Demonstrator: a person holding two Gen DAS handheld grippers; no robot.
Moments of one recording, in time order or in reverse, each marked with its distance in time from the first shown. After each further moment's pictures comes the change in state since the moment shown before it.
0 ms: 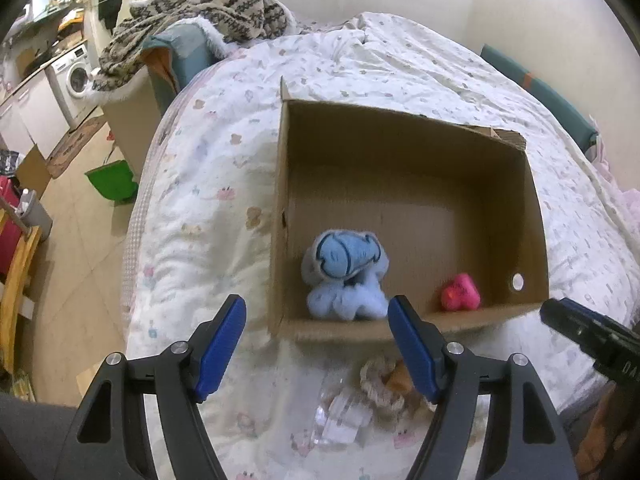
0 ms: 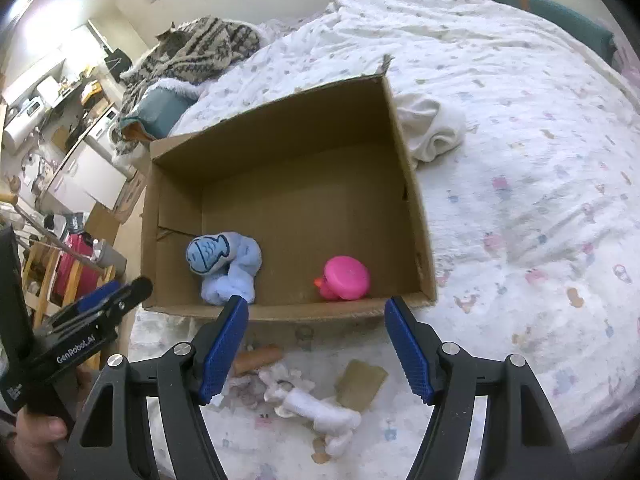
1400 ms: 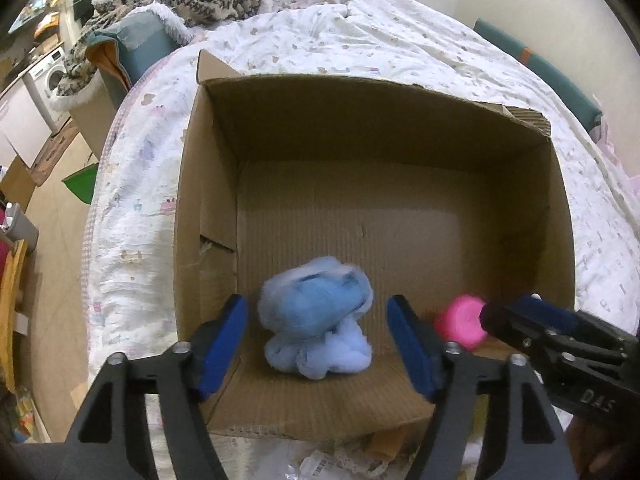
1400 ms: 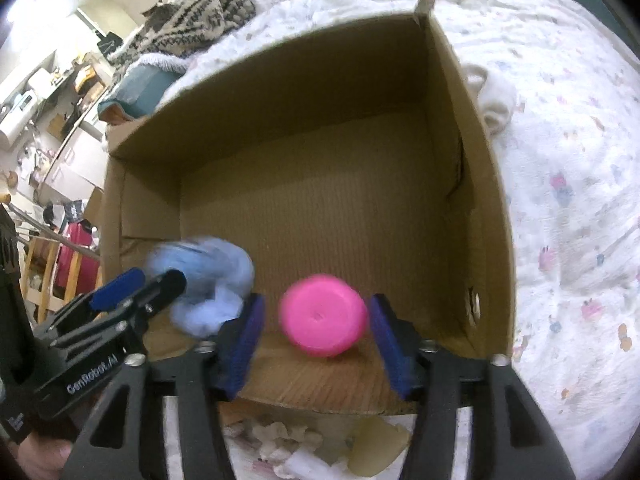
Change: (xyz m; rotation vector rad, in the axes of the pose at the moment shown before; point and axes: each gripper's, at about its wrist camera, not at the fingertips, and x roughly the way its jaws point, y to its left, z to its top) left arm 0.075 -0.033 0.040 0.052 0.074 -0.014; right arm 0.076 0.005 0.036 -0.006 0.093 0.025
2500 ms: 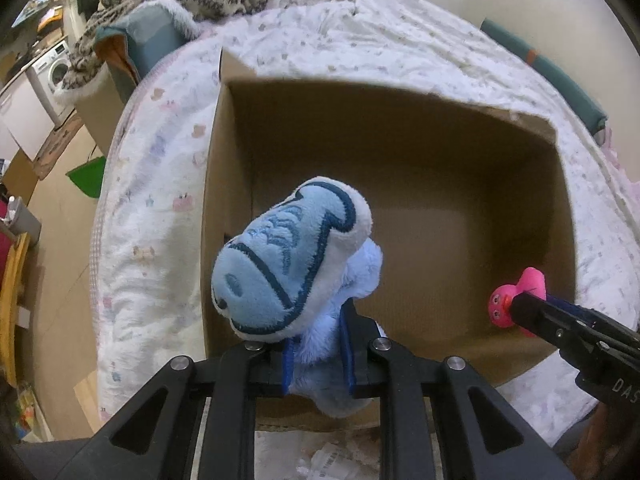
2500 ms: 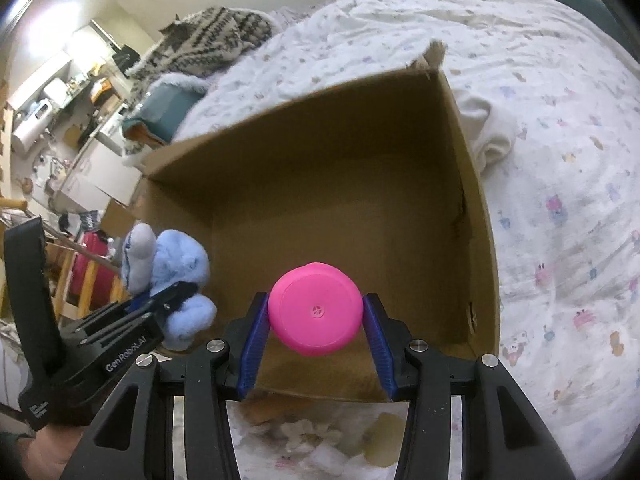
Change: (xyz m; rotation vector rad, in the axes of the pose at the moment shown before) left arm 0.001 0.011 0.000 -0.022 0.035 0.019; right arm -0.011 0.010 0.005 0.006 -0.013 0.036
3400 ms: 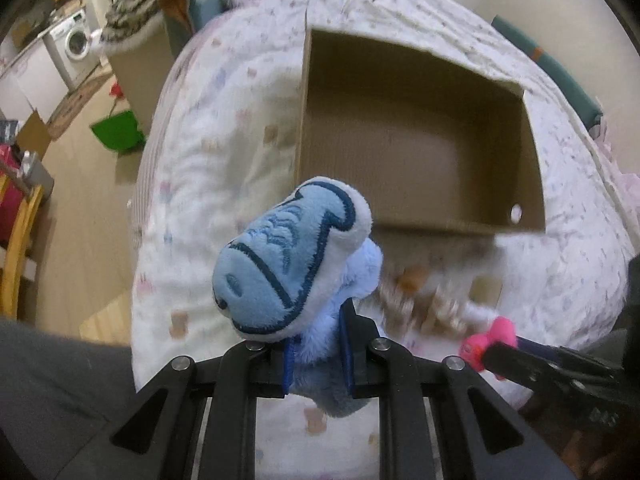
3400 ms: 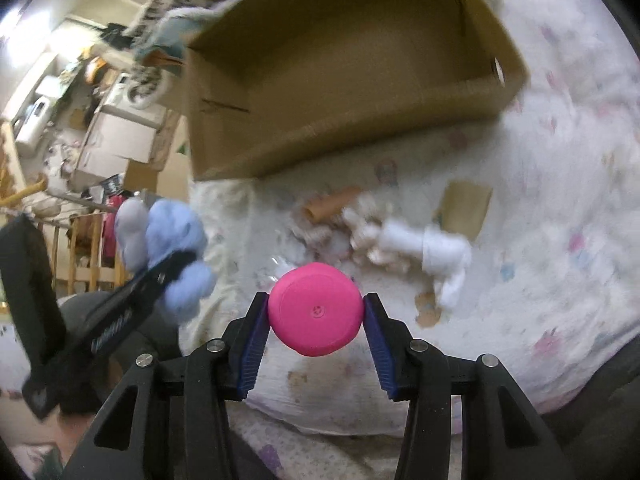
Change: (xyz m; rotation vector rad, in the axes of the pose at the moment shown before) left arm -0.088 0.031 -0.092 -0.062 0.055 -0.012; right arm -0.033 0.029 -0.106 0.079 0.211 0.162
